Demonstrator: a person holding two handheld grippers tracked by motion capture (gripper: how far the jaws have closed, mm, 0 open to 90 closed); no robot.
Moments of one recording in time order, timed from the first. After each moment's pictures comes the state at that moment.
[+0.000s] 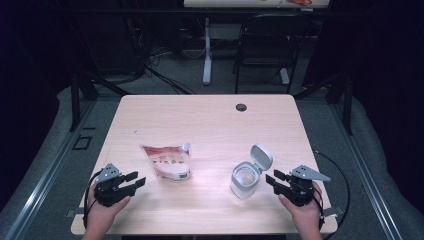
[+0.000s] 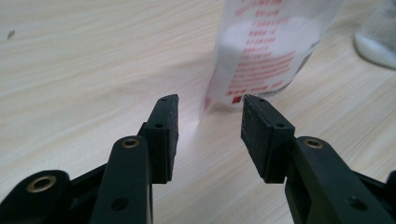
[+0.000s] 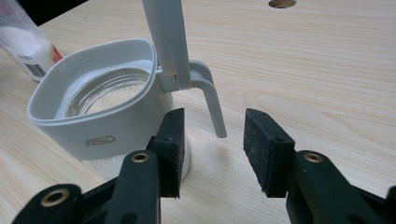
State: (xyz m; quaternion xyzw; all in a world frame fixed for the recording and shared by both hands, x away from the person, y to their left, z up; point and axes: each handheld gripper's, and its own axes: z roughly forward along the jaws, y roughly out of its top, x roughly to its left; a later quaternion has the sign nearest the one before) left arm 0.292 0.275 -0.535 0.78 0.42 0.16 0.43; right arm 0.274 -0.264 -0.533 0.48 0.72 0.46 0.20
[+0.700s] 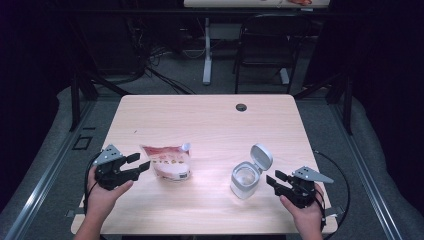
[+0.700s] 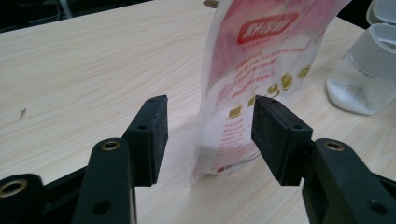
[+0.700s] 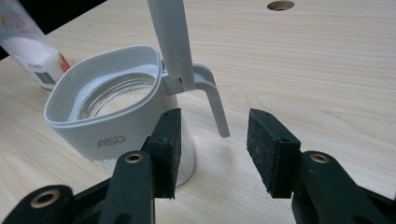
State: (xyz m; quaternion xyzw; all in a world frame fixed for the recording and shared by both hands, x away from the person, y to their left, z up) left arm 0.314 0.256 -0.480 0.78 0.39 0.17 0.46; right arm 0.269 -0.265 -0.531 0.49 0.71 0.47 0.19
